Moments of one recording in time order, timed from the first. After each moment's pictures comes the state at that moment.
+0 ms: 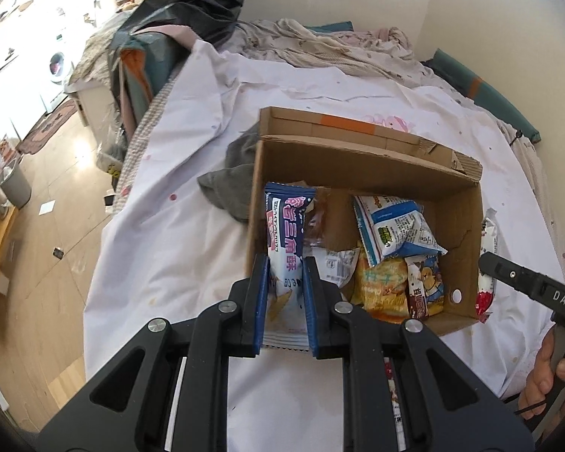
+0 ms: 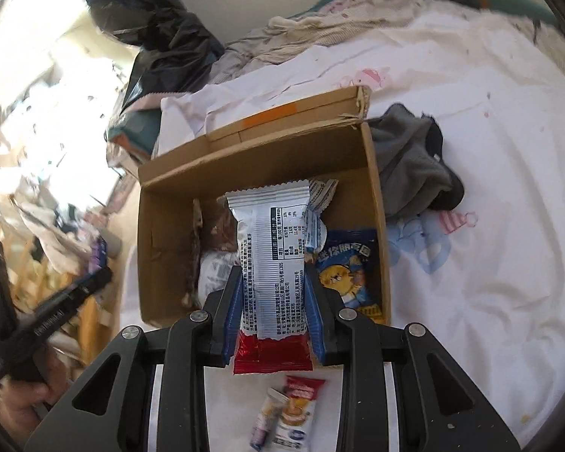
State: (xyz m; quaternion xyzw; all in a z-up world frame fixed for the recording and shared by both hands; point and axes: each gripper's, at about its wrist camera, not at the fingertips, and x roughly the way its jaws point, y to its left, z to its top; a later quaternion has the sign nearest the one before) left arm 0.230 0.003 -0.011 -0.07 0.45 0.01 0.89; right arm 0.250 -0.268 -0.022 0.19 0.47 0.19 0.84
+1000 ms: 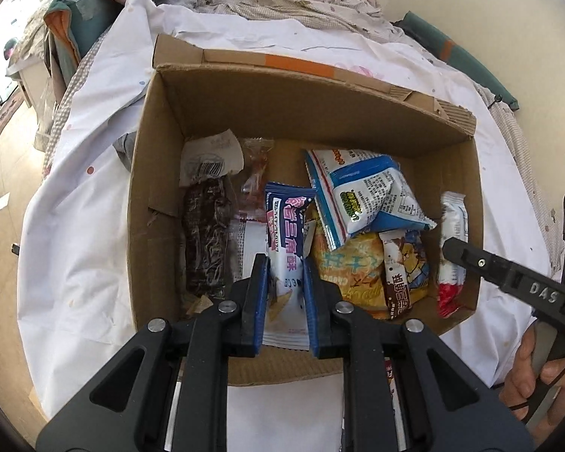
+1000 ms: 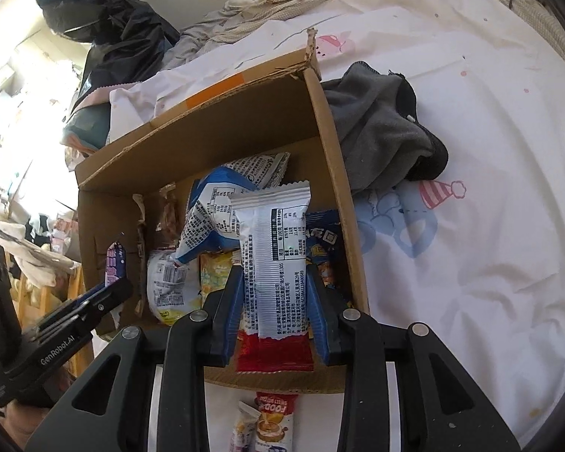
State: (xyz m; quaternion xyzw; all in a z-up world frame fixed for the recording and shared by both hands) left arm 0.273 -0.035 -0.072 -0.08 0.51 -0.07 0.85; right arm 0.269 -0.267 -0.063 0.18 0.52 0.13 0.82
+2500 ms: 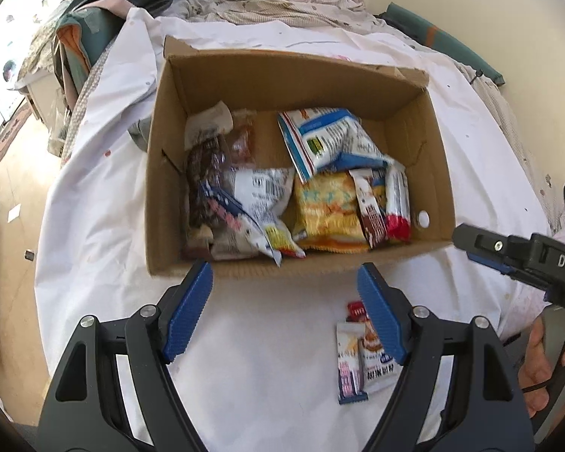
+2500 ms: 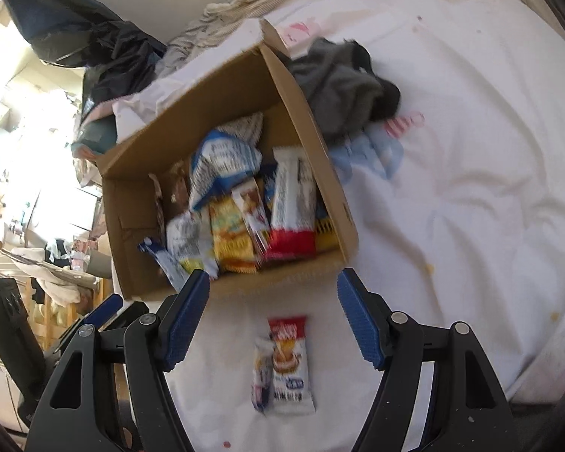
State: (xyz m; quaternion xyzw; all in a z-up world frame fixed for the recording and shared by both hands) left arm 0.198 -0.051 -0.057 -0.05 0.50 -0.08 0.86; right arm 0.191 -0.293 -0.064 0.25 0.54 0.11 0.80
